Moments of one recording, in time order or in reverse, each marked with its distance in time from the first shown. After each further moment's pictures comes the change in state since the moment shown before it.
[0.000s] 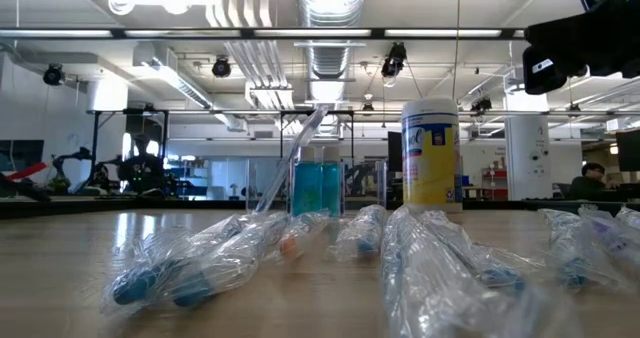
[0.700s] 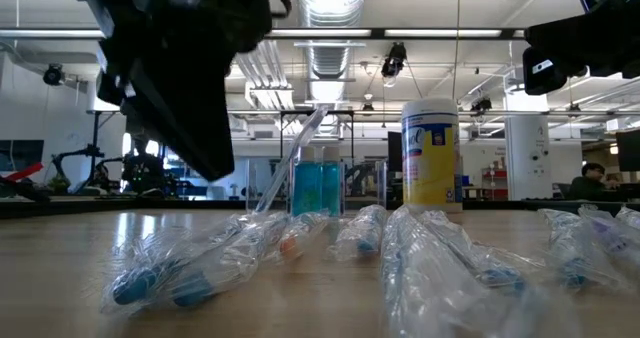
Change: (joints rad) left arm 0.199 0.299 -0.055 0.007 0.470 -0.185; right arm 0.000 0.001 0.000 -0.003 0.000 0.002
